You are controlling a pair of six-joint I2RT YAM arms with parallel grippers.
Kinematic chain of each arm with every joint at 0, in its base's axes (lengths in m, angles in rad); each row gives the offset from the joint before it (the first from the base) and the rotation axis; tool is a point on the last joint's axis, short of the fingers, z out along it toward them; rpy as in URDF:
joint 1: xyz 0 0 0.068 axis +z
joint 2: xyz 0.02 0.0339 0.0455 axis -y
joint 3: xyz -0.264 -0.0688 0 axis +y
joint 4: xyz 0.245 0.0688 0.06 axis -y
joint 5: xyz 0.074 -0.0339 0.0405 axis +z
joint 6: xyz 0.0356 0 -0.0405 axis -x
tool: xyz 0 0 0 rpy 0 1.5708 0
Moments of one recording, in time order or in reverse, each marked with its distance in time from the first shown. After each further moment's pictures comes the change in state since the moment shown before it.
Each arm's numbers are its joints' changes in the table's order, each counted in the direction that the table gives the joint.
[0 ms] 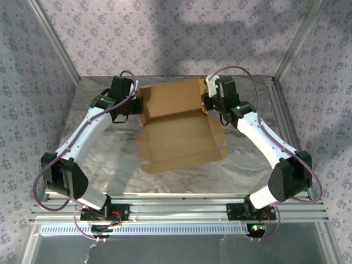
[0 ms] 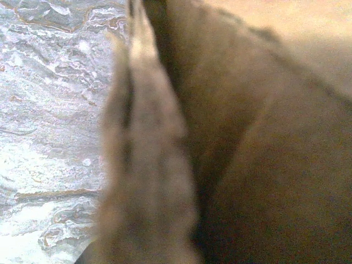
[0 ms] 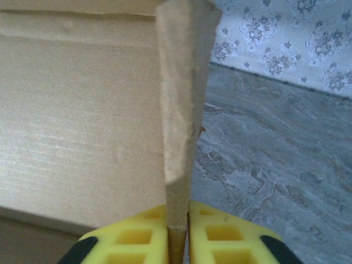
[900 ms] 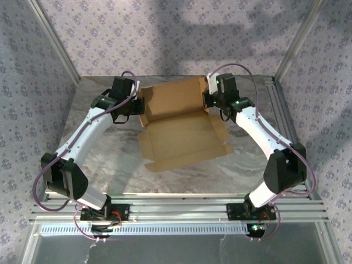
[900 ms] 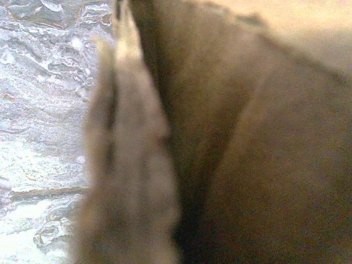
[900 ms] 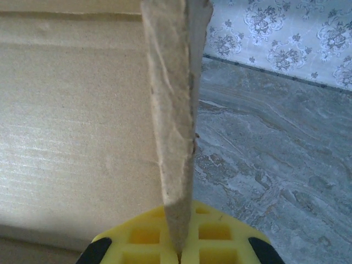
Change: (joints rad) left arm -0.011 0.002 -0.003 -0.011 -0.003 0.000; right arm -0.048 -0.084 -0.050 0.002 0.065 0.000
